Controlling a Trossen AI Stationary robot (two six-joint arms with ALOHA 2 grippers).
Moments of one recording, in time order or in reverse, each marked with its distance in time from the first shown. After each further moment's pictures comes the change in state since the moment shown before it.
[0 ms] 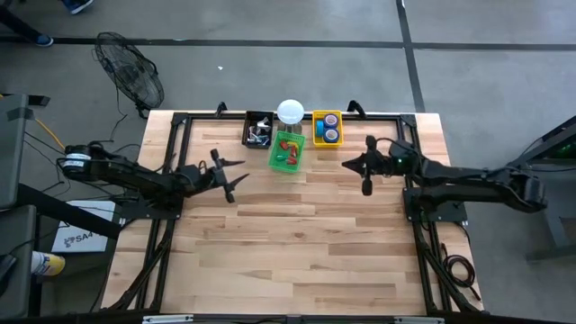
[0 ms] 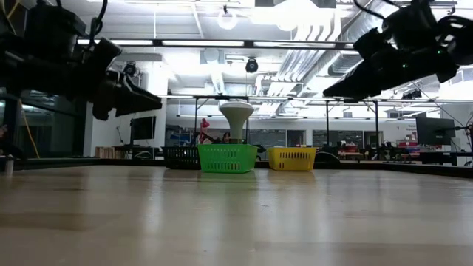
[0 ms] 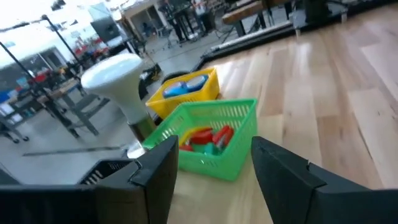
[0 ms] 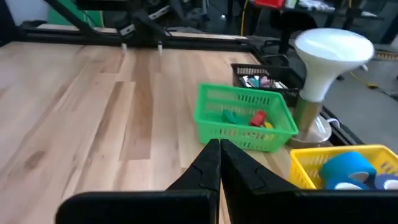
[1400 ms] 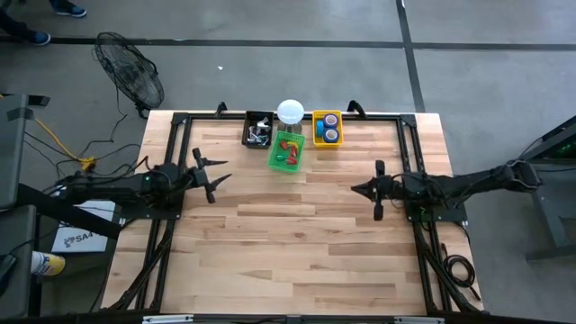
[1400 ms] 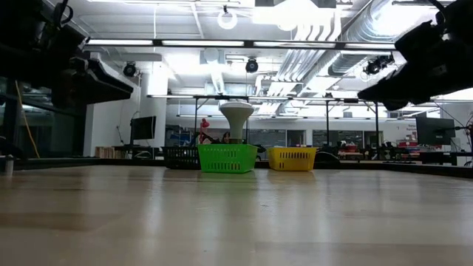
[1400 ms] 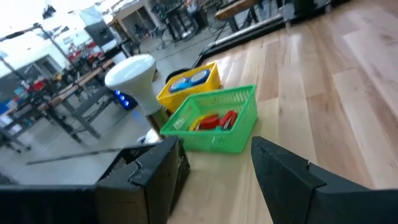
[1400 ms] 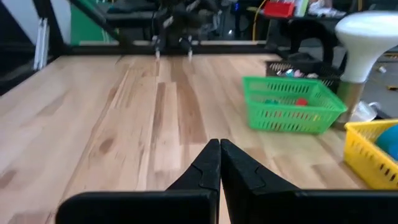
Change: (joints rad) left arm 0.000 -0.966 0.001 -1.011 0.031 0.063; right arm 0.513 -0.373 -0.222 -0.078 0.454 0.194
